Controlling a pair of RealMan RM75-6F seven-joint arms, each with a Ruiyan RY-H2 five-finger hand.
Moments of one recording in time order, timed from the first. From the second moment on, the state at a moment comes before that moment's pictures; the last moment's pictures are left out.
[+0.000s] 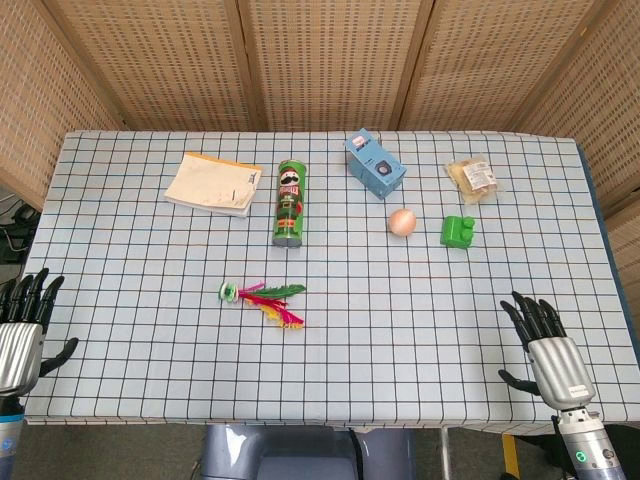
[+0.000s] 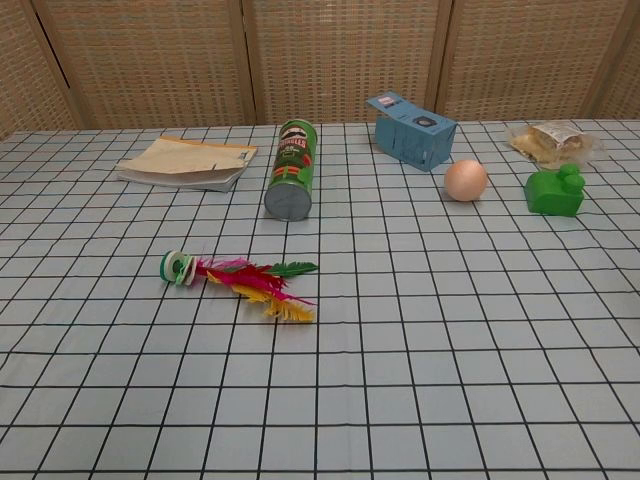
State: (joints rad) left arm -0.08 -1.24 -0.04 -1.55 1.52 1.58 0.22; right arm 0.11 -1.21 0.00 -1.55 -1.62 1.47 0.01
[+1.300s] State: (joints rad) left arm -0.13 -1.21 -0.03 -1.62 1.55 1.48 0.26; right arm 0.10 -1.19 0.01 -1.56 -1.61 1.50 0.05
